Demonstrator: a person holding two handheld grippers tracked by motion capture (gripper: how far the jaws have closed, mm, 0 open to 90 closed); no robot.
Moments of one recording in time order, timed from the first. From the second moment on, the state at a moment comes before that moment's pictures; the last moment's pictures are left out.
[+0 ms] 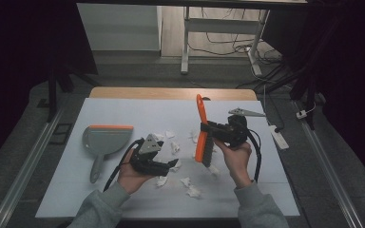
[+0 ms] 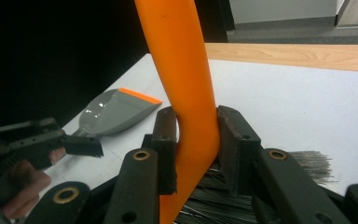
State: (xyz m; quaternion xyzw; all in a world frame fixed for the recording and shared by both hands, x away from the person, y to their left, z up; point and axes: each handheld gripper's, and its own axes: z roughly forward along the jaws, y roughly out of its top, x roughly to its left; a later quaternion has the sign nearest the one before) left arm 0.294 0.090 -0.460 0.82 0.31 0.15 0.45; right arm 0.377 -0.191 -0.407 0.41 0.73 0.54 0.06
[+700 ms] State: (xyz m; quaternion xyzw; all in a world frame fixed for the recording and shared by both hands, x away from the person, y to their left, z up) left arm 0.287 0.066 -0.471 0.84 0.28 0.15 0.45; right arm 0.371 -0.173 -0.429 0.43 0.69 0.58 0.04
